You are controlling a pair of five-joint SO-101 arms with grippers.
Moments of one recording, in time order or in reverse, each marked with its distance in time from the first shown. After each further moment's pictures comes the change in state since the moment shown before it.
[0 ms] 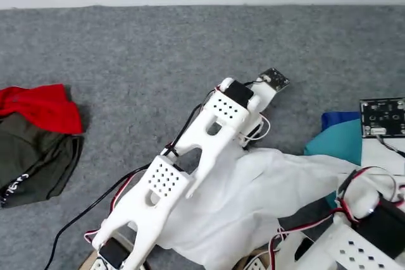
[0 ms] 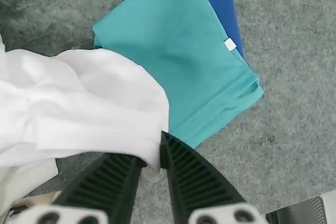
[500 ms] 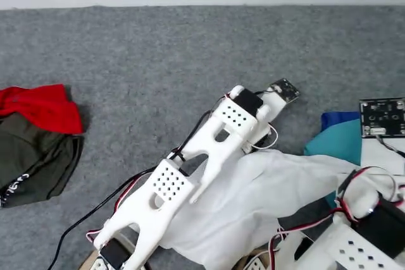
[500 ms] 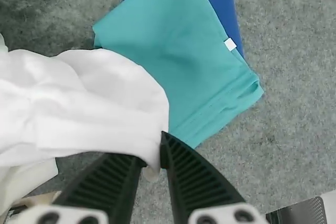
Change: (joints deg) left arm 2.9 1.7 0.3 0.1 -1.1; right arm 0.0 0.0 0.0 0.0 0.0
